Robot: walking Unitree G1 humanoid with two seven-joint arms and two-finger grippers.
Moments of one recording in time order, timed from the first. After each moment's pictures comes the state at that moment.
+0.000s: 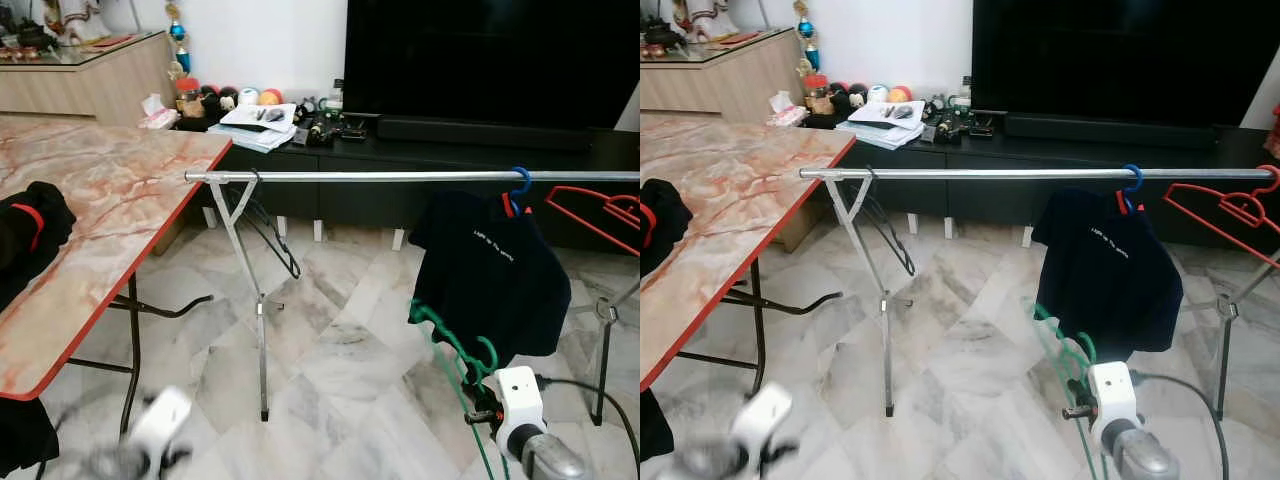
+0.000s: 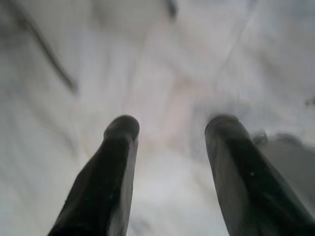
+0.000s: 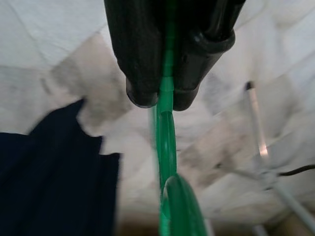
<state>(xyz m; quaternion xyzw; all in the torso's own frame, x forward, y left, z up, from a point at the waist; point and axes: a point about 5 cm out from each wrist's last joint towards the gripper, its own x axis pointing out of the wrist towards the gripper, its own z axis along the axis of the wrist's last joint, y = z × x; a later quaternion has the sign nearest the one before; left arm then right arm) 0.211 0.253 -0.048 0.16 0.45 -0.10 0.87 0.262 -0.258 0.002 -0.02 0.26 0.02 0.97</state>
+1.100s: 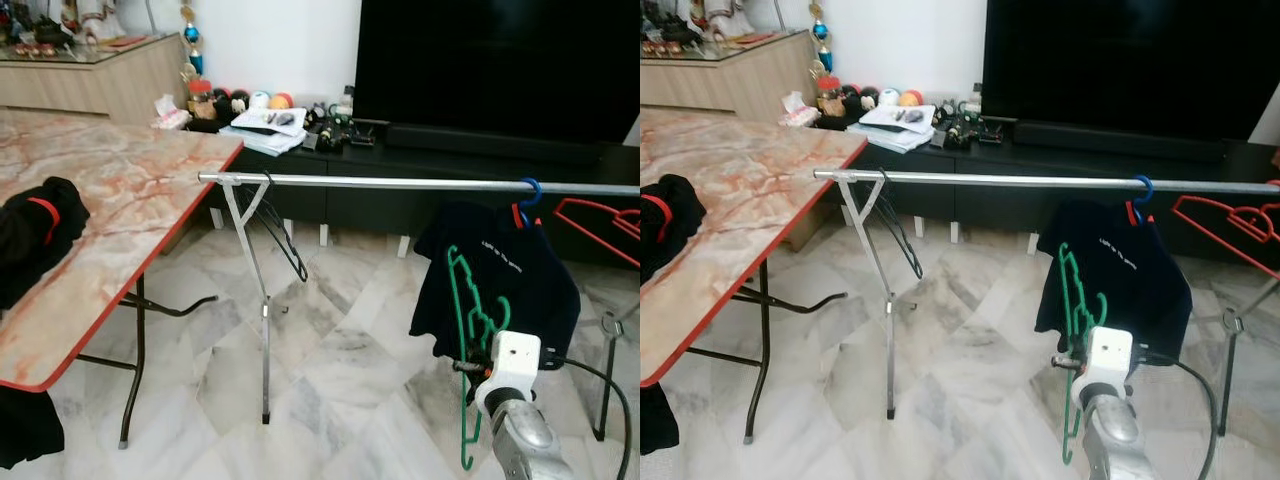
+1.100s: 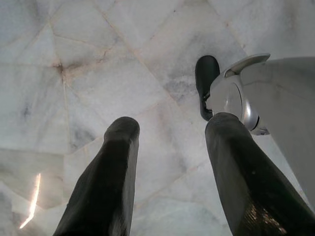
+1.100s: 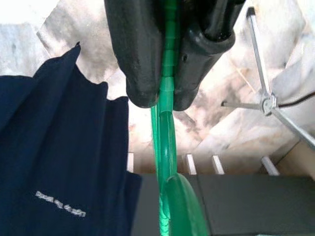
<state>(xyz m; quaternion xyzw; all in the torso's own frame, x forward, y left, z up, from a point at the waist) 0.111 0.252 -0.098 0.03 0.55 0.07 0.83 0.290 -0.218 0.036 0.01 0.17 -0.04 0.99</state>
